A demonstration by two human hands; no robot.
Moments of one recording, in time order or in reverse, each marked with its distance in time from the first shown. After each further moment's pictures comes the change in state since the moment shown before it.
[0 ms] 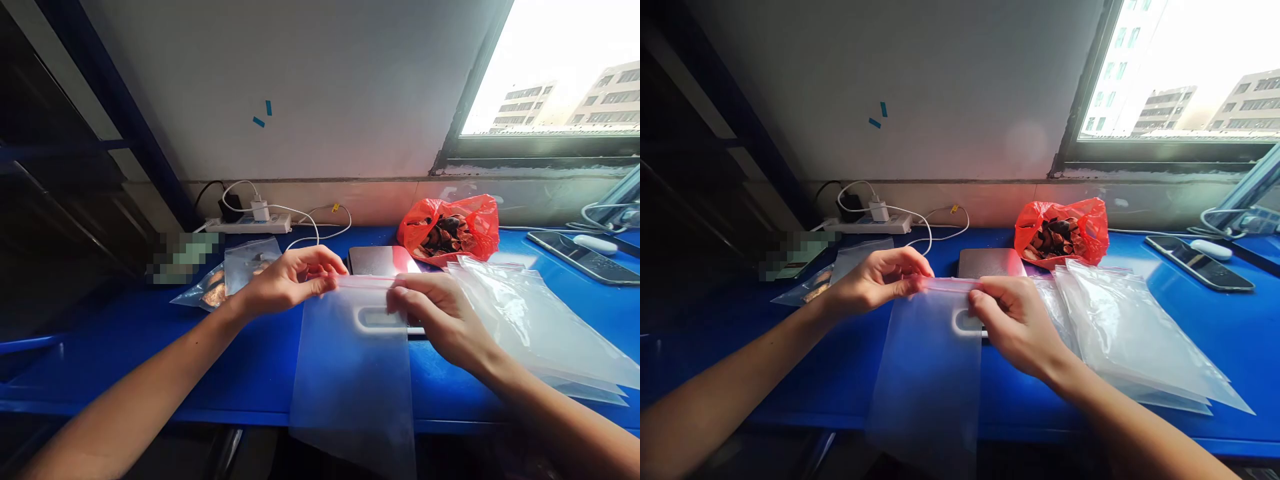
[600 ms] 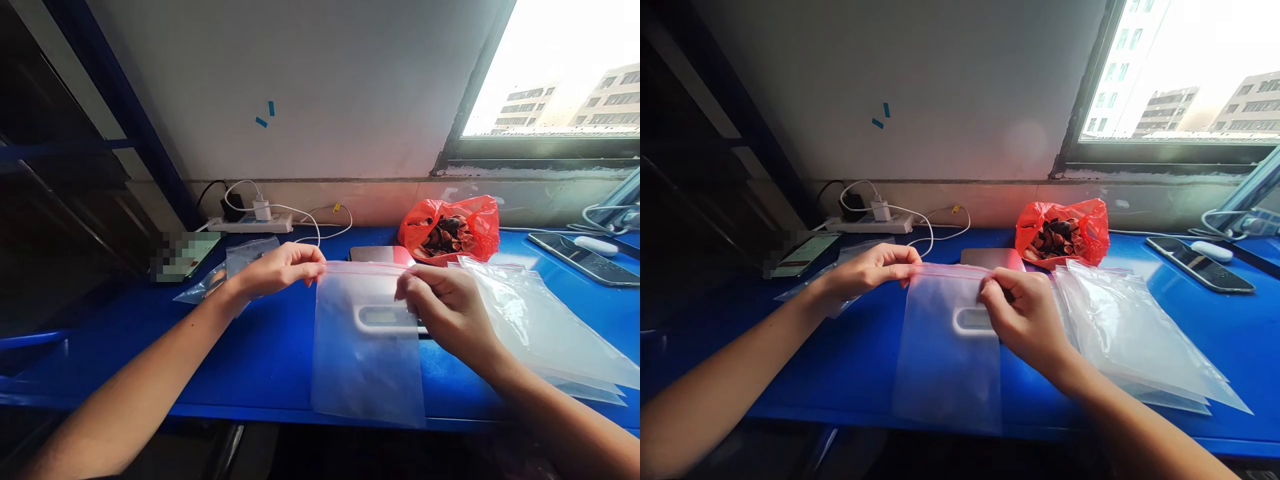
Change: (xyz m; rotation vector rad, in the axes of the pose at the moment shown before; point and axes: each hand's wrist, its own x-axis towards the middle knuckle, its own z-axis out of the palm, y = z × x) left_hand 0.007 -0.008 -0.021 0.029 -0.062 -0.195; right_hand -0.001 0.008 -0.001 -0.163 0.205 -0.072
